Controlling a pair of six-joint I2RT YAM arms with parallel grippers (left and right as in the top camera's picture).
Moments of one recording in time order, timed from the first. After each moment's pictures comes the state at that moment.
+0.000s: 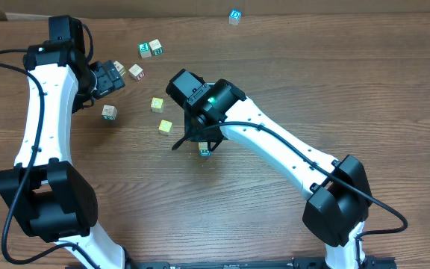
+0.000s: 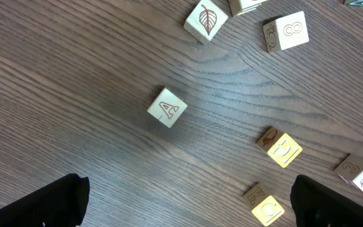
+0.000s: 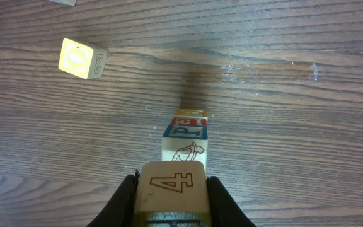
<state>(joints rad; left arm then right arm) 0.13 1.90 1.74 -1.13 -0.04 -0.41 0.80 2.03 1.86 -1.18 0.07 0.77</state>
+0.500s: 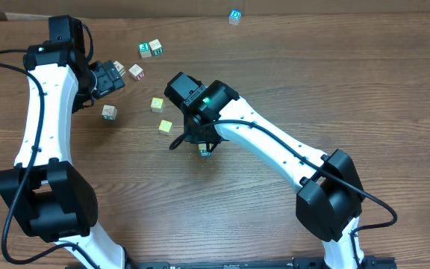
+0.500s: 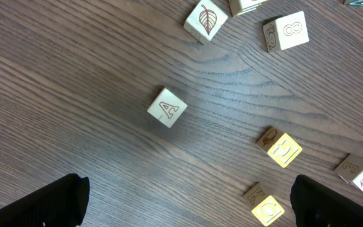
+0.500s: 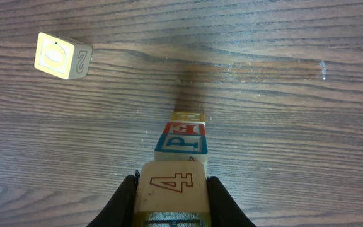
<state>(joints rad) 0.13 1.90 1.74 -1.13 -0.04 -0.41 0.80 2.07 1.86 -1.17 0.08 0.77</state>
